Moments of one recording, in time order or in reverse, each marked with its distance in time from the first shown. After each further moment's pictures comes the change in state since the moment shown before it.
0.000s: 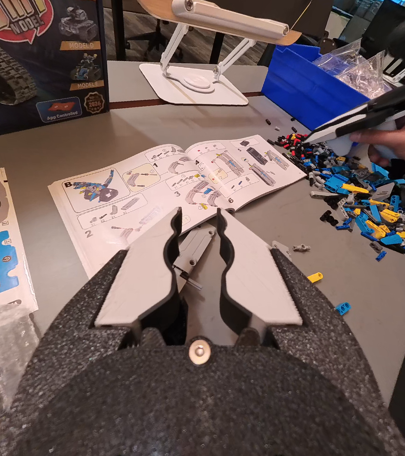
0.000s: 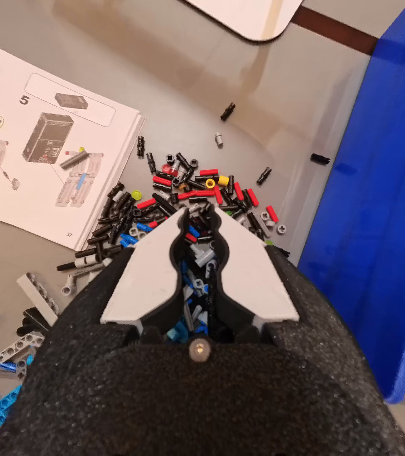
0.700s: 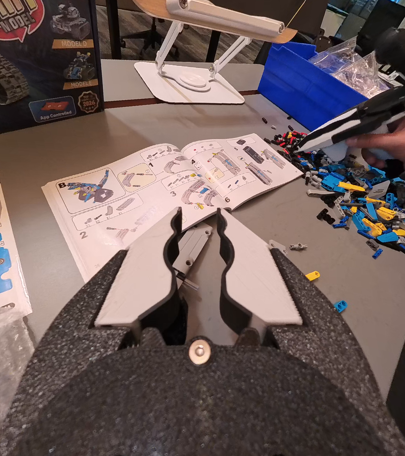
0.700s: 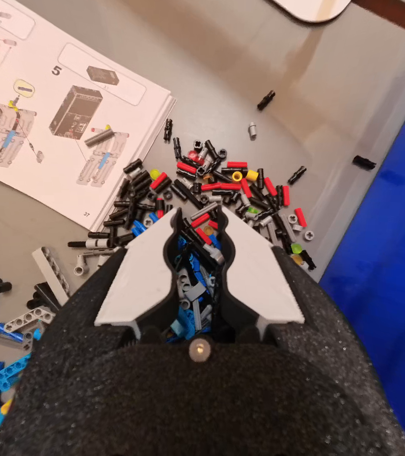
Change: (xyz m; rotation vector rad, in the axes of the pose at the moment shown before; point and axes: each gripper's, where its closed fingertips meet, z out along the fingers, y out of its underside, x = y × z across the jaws) left arm 0.004 0.001 0.001 -0.005 0.013 0.004; right arm -0.018 0.010 0.005 -0.031 -0.118 -0.069
